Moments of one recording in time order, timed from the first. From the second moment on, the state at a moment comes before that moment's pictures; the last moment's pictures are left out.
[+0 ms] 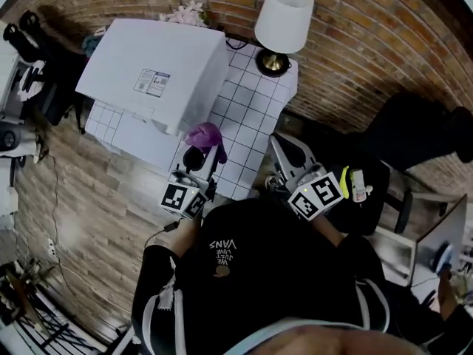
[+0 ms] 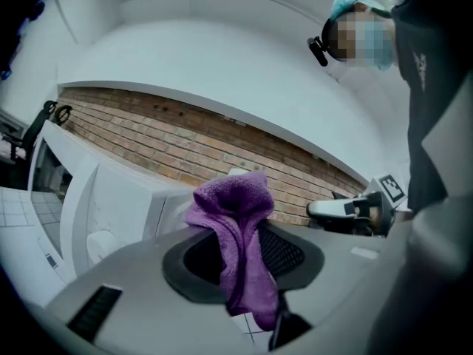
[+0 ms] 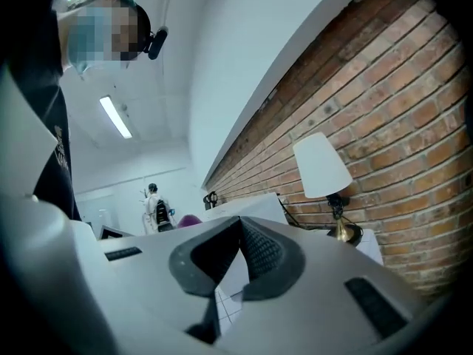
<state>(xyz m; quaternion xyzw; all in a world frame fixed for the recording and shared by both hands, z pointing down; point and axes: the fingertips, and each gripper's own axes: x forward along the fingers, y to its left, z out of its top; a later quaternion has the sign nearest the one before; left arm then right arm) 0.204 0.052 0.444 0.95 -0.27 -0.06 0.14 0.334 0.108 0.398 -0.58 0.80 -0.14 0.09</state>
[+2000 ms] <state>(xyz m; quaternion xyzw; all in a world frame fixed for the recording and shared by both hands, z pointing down) 0.359 -0.169 0.476 0.74 -0.28 -0.33 0.52 0.467 0.096 0.417 -0.59 0.79 -0.17 0.06</state>
